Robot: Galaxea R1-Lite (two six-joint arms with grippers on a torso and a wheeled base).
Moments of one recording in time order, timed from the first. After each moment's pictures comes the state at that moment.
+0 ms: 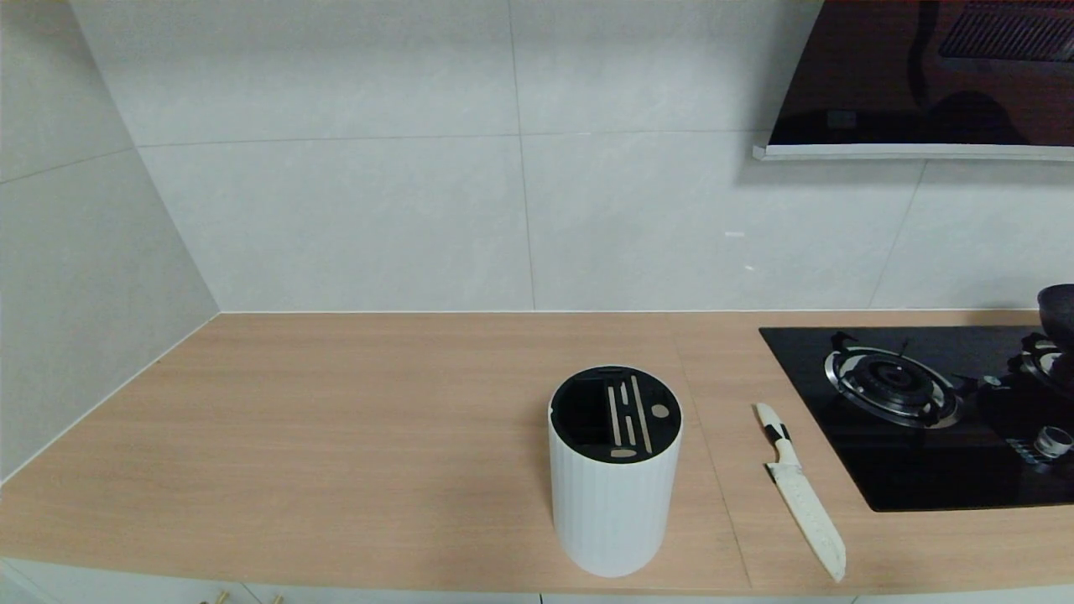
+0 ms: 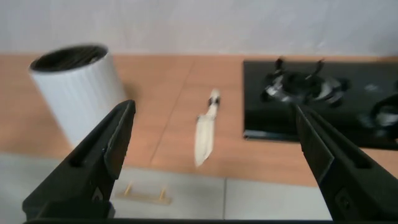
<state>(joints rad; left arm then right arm) 0.00 0.00 0.00 0.00 -0.01 0.00 0.01 0.14 -0.08 -0.09 0.13 0.04</state>
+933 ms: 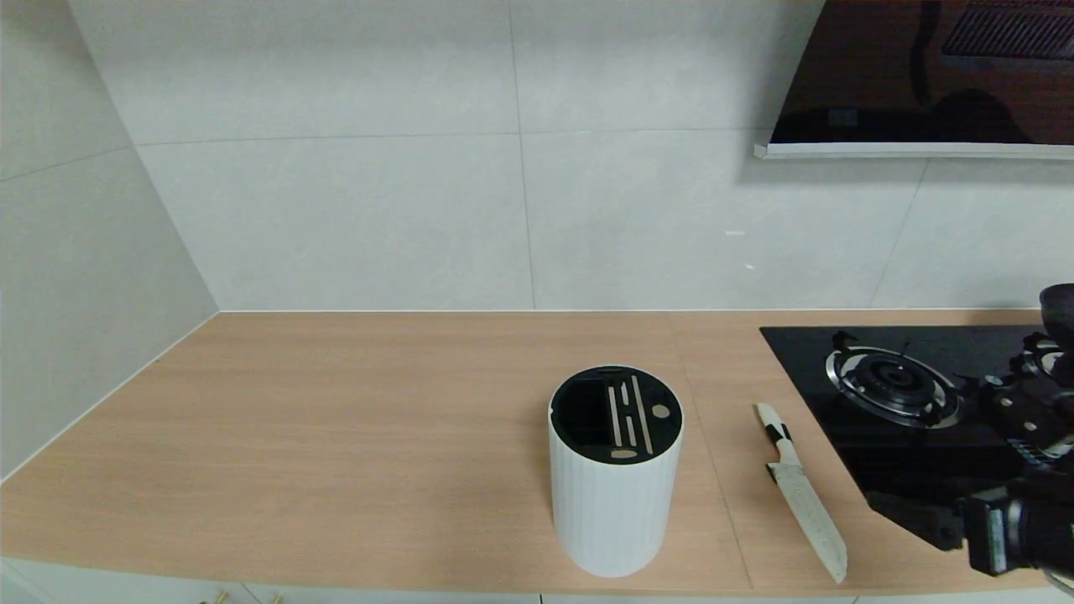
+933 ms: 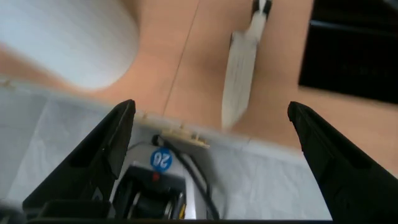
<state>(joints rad) 0.00 0.00 0.00 0.00 -0.01 0.00 0.15 1.30 -0.34 -0.39 0.13 0.04</state>
